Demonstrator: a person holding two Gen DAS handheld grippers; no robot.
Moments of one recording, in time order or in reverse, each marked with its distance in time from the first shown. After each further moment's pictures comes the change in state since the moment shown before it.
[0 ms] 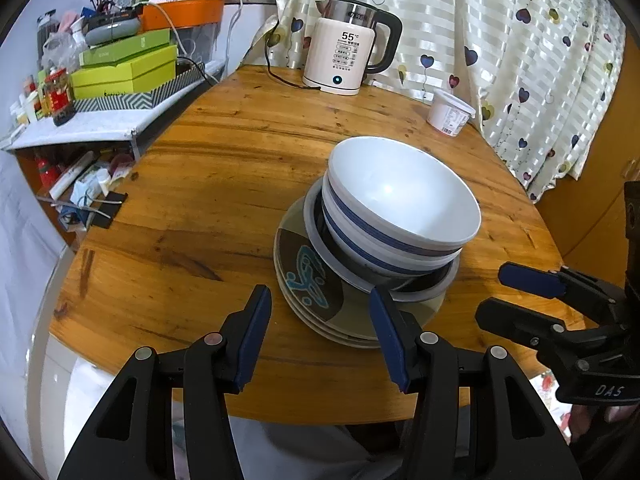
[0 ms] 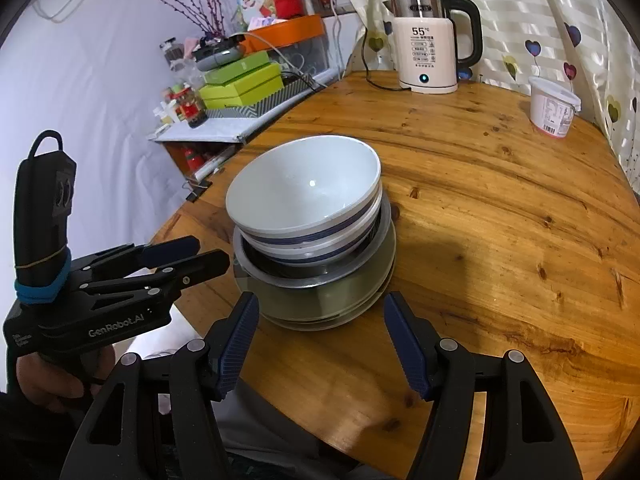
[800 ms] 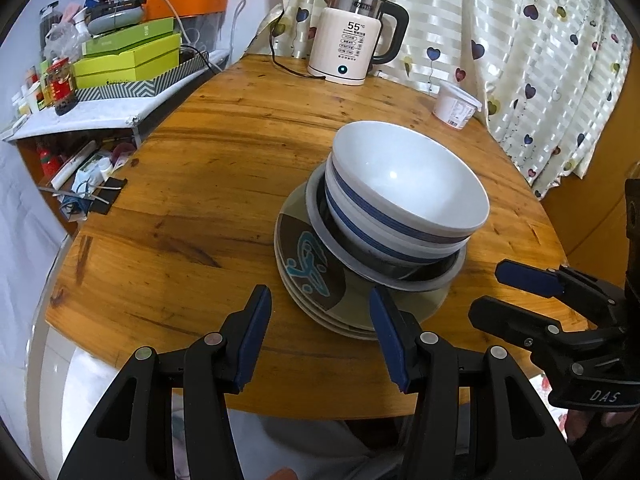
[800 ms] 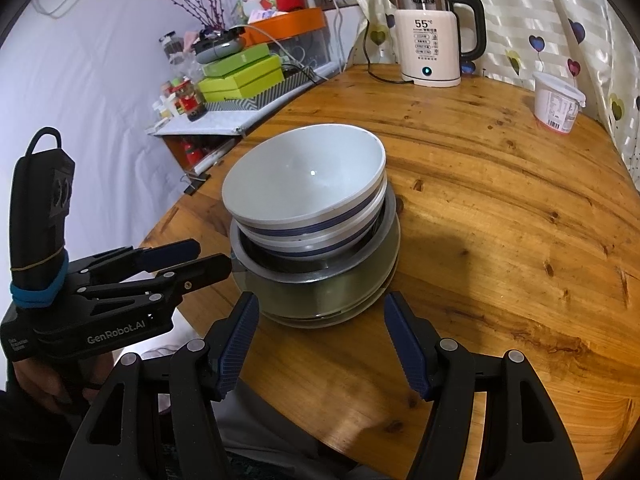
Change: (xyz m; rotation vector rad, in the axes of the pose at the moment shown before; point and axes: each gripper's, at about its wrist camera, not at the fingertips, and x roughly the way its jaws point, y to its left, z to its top) left arm 0.006 -0.002 -0.003 -0.015 0.032 0.016; right arm 0.009 0.001 -0.002 0.002 0.020 0.001
